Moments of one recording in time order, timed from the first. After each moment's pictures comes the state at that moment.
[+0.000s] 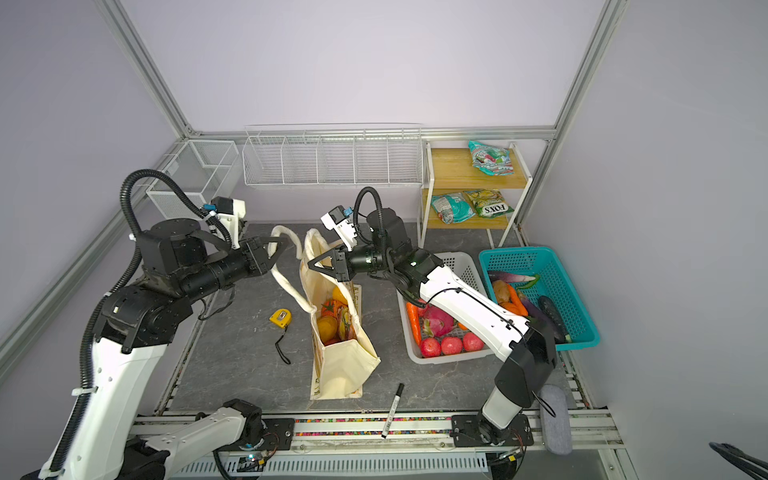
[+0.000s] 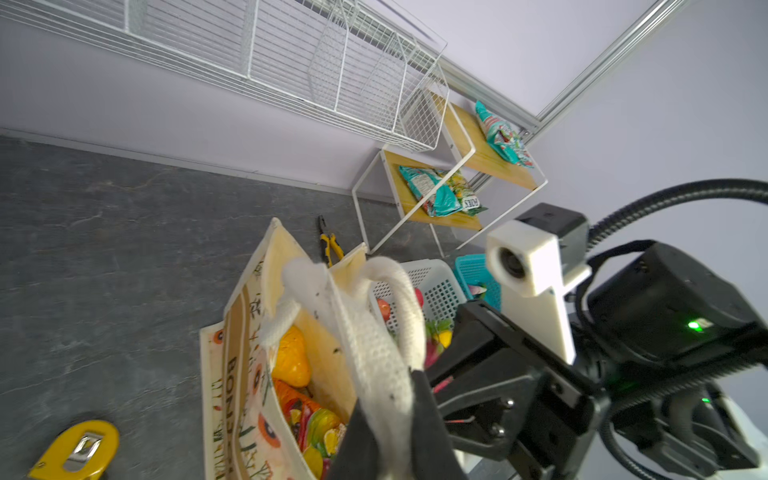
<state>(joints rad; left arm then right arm) -0.41 1.08 1.63 -0.89 0.22 -0.52 0.81 1.62 1.60 -0.21 -0.76 0.47</state>
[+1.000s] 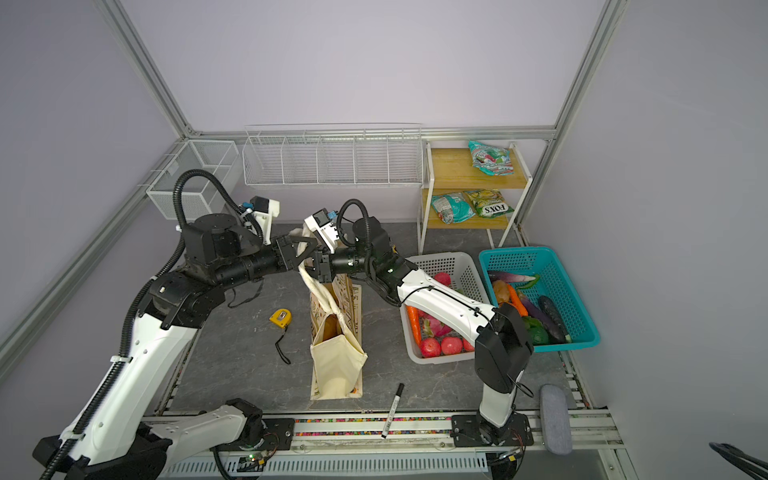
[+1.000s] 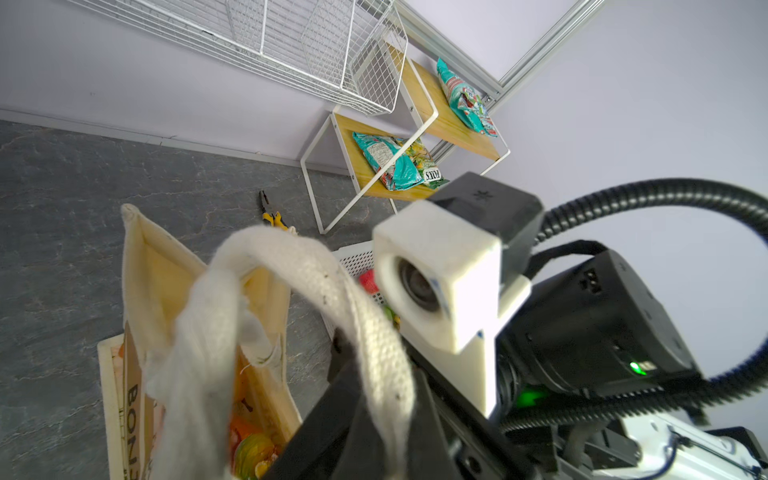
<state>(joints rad) -0.49 1.12 1.49 -0.68 0.34 -0.60 0.85 1.80 1.57 0.26 -0.79 0.63</state>
